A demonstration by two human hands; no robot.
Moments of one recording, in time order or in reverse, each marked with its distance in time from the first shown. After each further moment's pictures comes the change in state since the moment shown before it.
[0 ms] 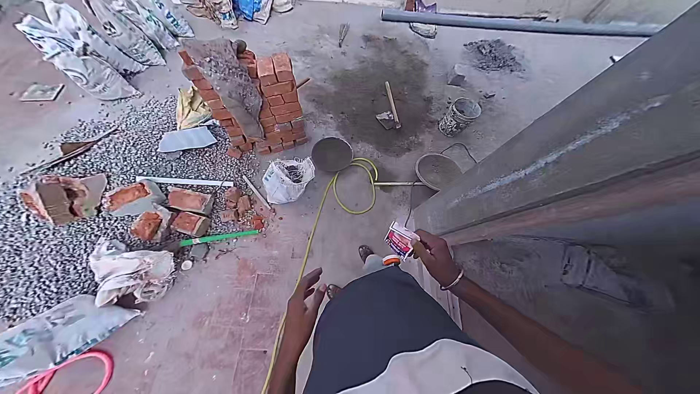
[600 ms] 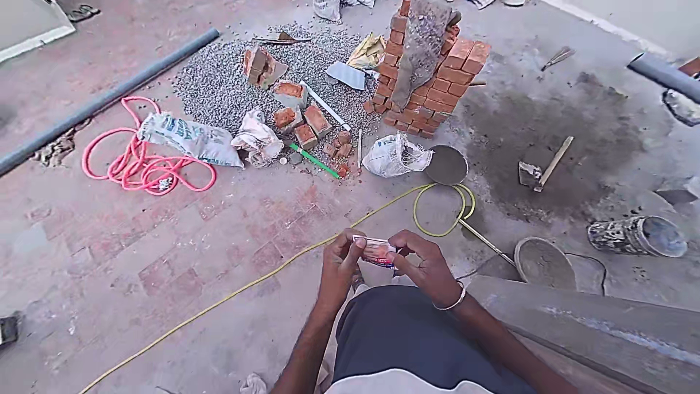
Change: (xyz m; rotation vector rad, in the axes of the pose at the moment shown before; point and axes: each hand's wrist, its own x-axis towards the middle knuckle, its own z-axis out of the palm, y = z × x) left_hand -0.073 0.044 -0.020 -0.571 0.750 0.288; right_hand 0.013 -0.156 0.147 0.356 -0.822 -0.550
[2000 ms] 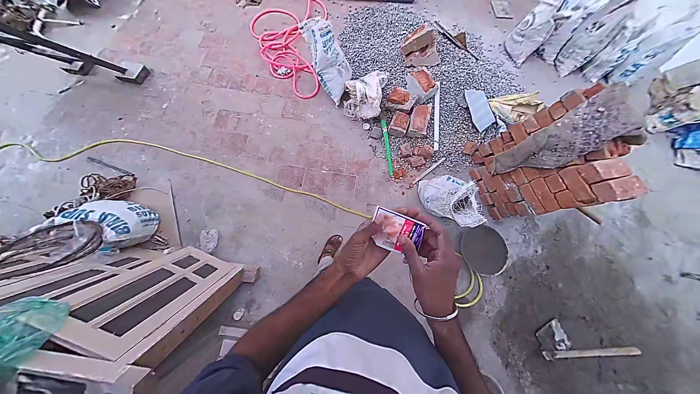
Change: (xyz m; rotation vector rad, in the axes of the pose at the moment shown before) left_hand -0.068 -0.044 0.143 -1.174 0.356 0.110; right_hand -0.029 -0.009 -0.071 -0.005 -0.221 -0.111
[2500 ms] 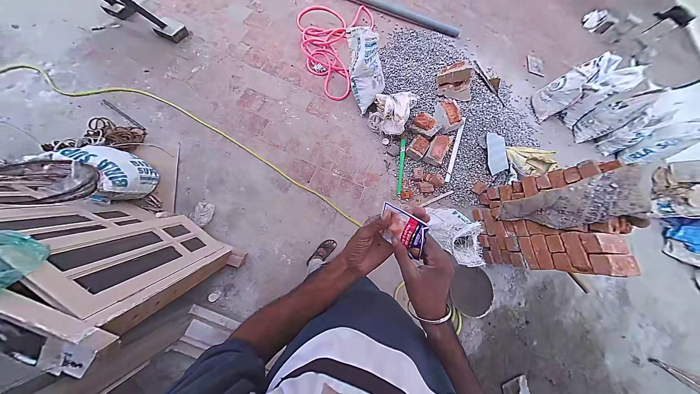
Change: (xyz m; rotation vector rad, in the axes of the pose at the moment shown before) left_hand 0.016 0.049 -0.001 -0.062 -0.105 0.170; right_hand 0.041 -0.014 0.053 -0.128 -0.140 -0.269
